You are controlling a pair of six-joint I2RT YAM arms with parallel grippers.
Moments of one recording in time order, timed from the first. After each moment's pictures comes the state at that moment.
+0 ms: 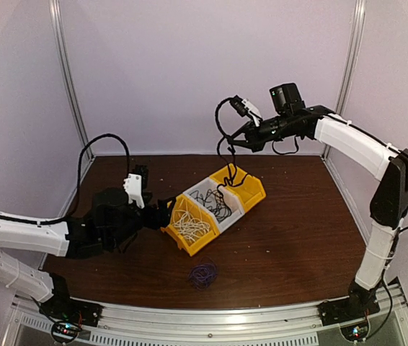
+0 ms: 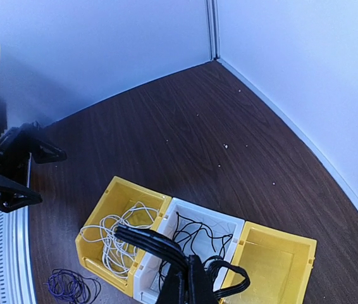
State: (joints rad) left arm -1.03 1.25 0.61 0.40 -0.50 -0.36; right arm 0.49 1.83 1.83 -0.59 -0.65 -0.26
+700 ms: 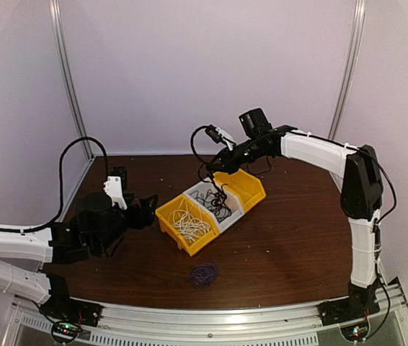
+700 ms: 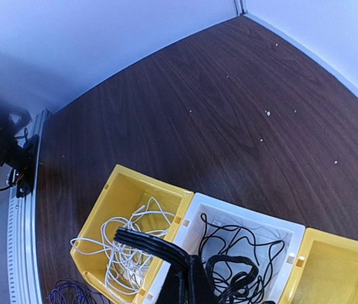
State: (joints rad) left arm -1.03 1.04 0.51 0.31 -0.64 -0.42; right arm 0.57 2.09 1.89 -0.50 -0.69 -0.17
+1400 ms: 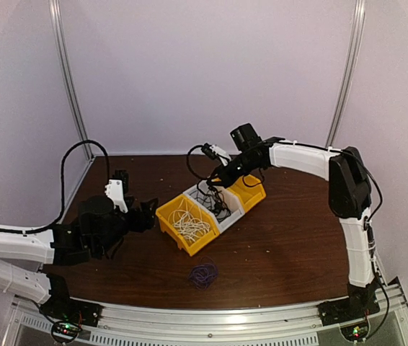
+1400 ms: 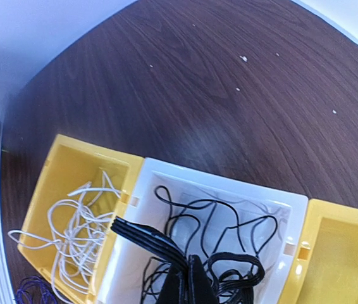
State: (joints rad) left arm -1.03 1.05 0.49 0.31 -0.64 -0.42; right arm 0.59 2.20 1.88 -0.51 -0.58 -0.16
